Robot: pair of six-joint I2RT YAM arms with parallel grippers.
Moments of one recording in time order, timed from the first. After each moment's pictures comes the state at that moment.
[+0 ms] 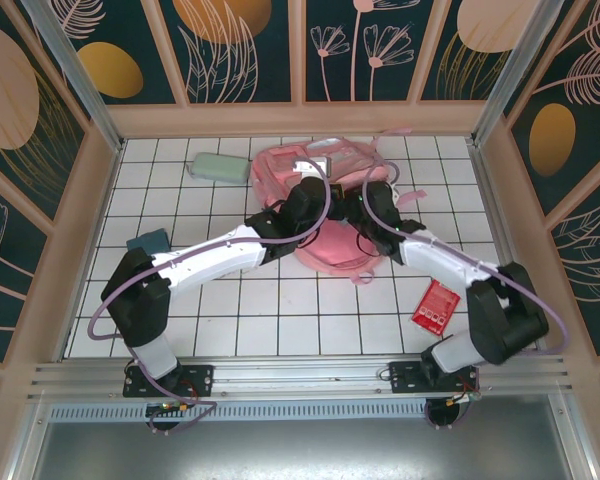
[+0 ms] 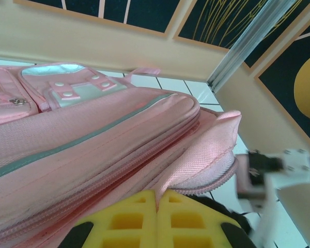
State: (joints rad) left arm -0.92 1.73 1.35 0.01 -0.35 -0.63; right arm 0.52 1.42 0.86 -0.08 0.15 1.05
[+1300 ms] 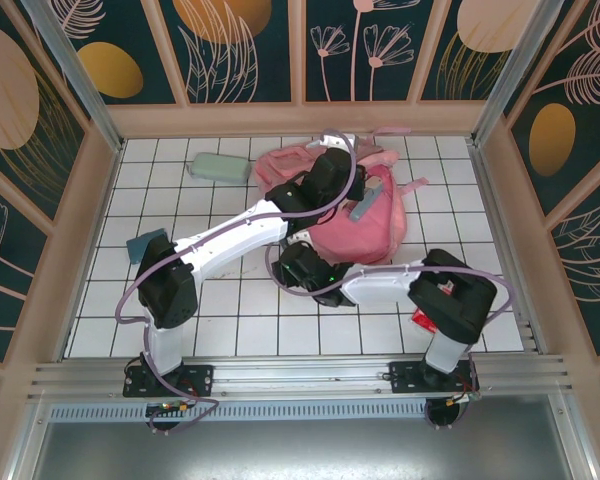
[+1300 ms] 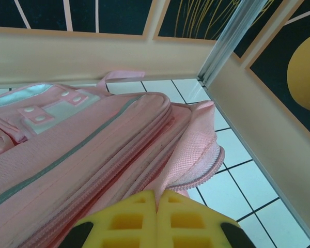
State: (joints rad) left arm -0.91 1.93 1.76 -0.23 -0.29 -0.52; right arm 1.03 1.73 0.87 0.10 0.32 0.55
